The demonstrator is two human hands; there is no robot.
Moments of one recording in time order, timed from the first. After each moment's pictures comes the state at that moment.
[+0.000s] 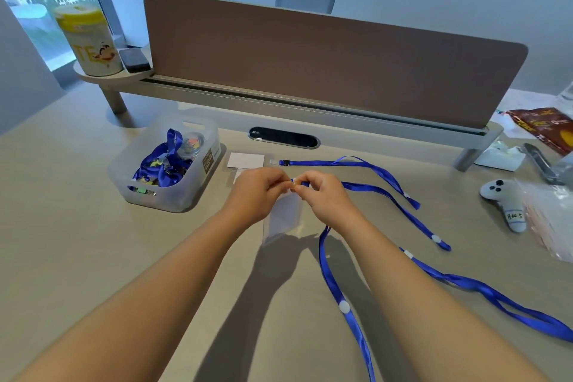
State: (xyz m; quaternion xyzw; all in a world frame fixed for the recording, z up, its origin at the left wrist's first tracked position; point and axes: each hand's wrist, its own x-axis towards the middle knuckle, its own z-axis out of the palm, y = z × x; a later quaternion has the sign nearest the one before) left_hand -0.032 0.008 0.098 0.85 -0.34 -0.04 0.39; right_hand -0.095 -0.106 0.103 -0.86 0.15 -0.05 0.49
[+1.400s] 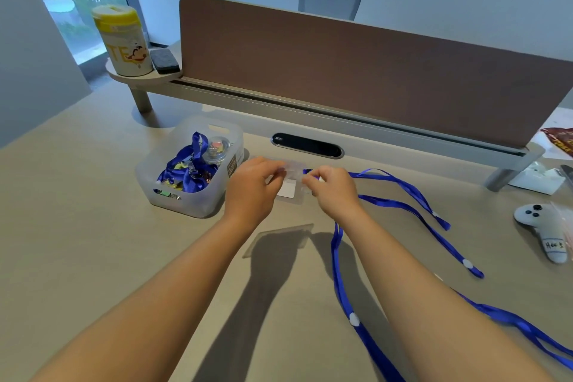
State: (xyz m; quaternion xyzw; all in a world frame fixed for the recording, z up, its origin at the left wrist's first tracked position) left_hand 0.001 0.037 0.096 0.85 -0.26 0.12 0.44; right_hand -0.043 -0.084 0.110 -0.87 0.21 -0.07 0.43
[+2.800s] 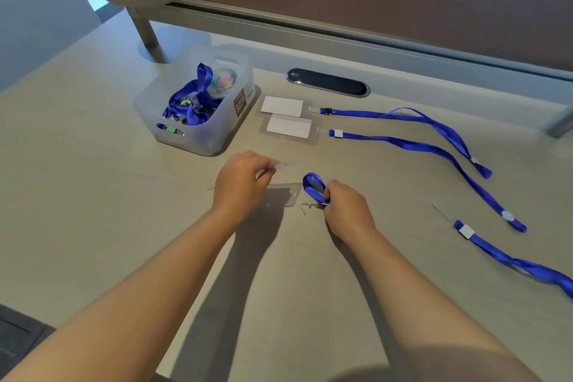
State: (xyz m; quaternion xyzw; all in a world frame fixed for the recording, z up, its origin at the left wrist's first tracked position) left_hand -0.032 0.063 0.015 0.91 -0.21 0.04 0.36; right_hand -0.095 -0.090 -0.017 -0.95 0.20 0.09 0.22
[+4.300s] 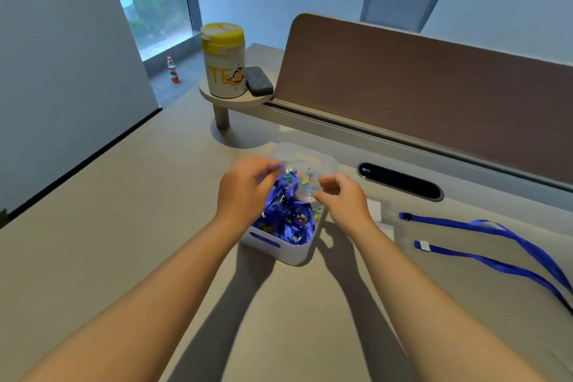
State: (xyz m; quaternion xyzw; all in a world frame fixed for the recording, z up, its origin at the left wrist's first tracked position) left_hand 0.148 0.179 0.097 0.86 -0.21 0.14 0.45; right_hand 0.109 0.027 0.086 -0.84 0.20 -0.06 0.50
